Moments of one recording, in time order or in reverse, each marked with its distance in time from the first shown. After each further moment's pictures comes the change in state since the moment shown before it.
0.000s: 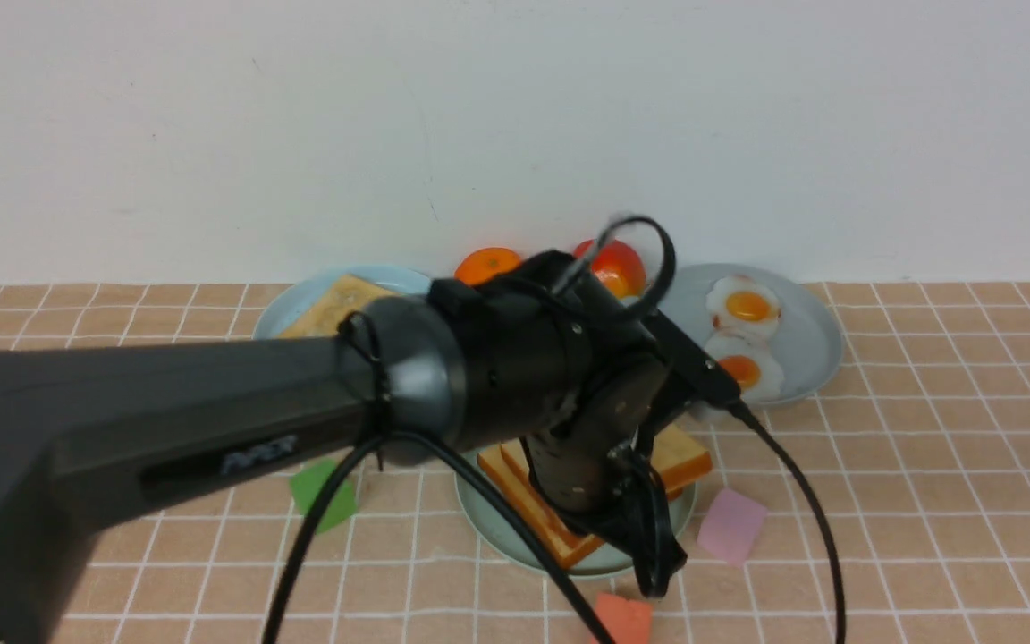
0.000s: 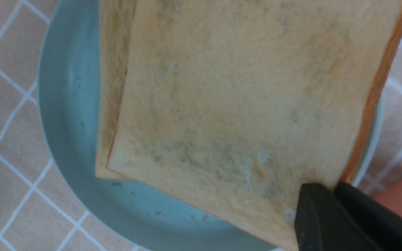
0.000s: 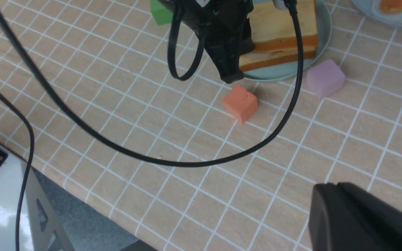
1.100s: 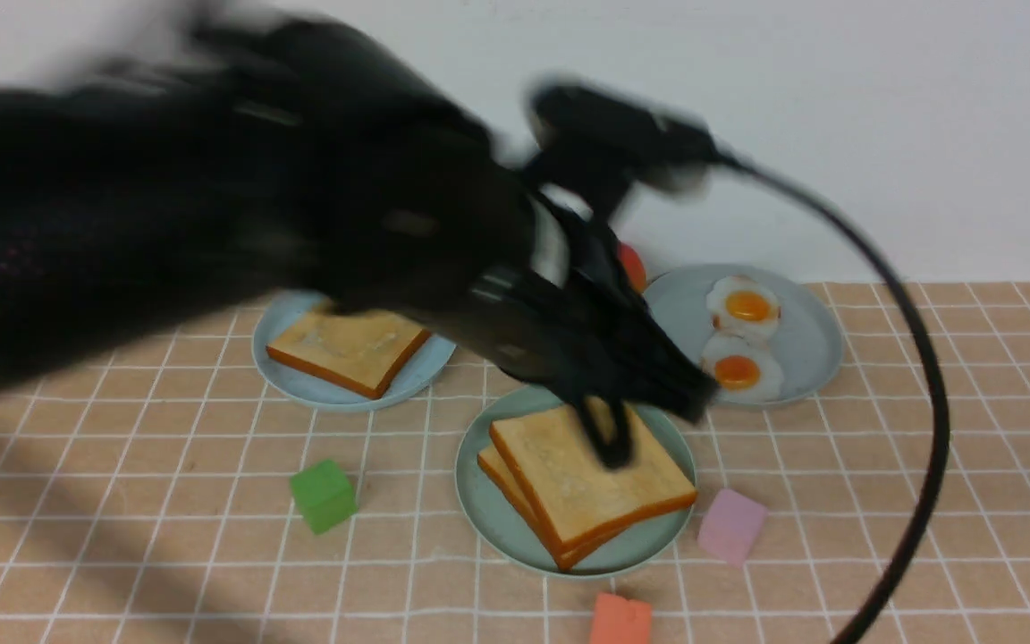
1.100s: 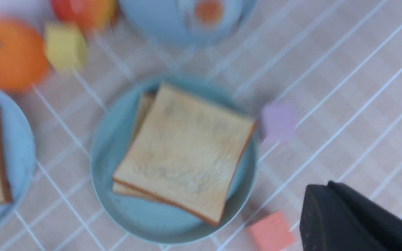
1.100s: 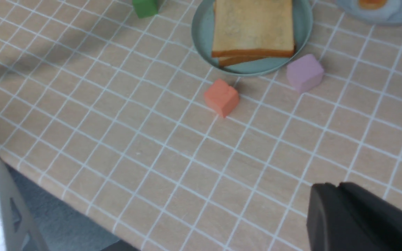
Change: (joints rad) right arm 0.000 -0.055 0.004 -0.067 0.007 0.001; left arm 0.000 -0.532 0.118 -0.154 -0.074 -0.103
